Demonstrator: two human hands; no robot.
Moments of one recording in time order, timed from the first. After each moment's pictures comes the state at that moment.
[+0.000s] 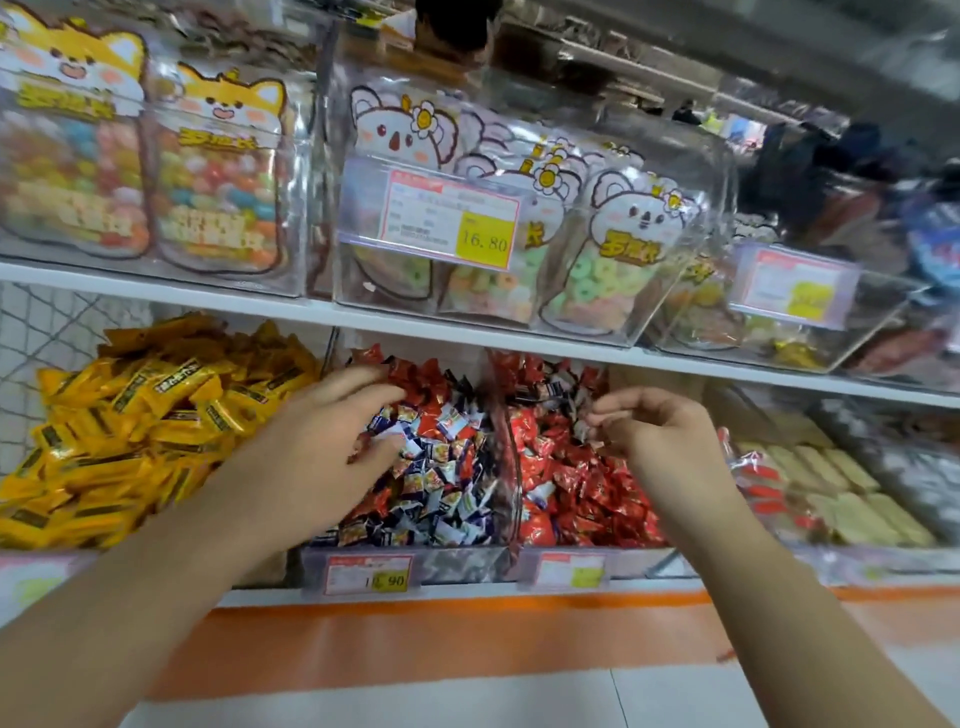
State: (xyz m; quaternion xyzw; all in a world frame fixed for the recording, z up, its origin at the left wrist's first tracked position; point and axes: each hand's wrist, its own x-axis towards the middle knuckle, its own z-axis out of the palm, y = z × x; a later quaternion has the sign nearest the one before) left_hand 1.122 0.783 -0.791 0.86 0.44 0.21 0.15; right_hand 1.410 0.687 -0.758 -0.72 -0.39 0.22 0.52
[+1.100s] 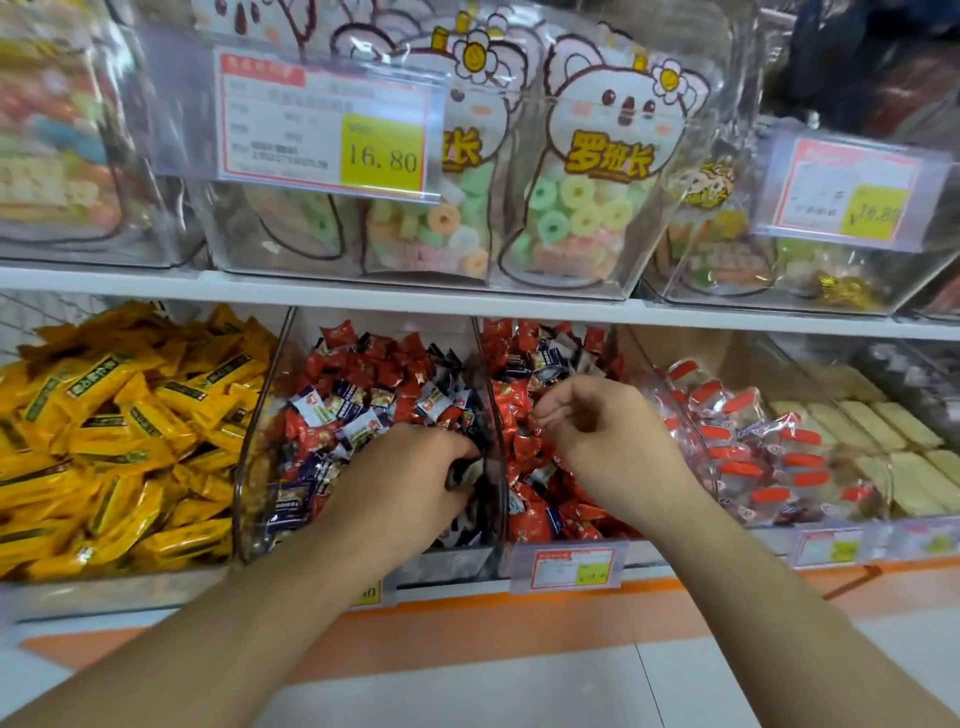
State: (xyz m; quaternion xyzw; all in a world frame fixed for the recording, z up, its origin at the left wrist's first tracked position) left_hand 1.225 0.779 -0.840 0.87 0.43 0.14 0.21; right_hand 1.425 0.711 -0.804 -0.73 -0.56 0.18 0.36
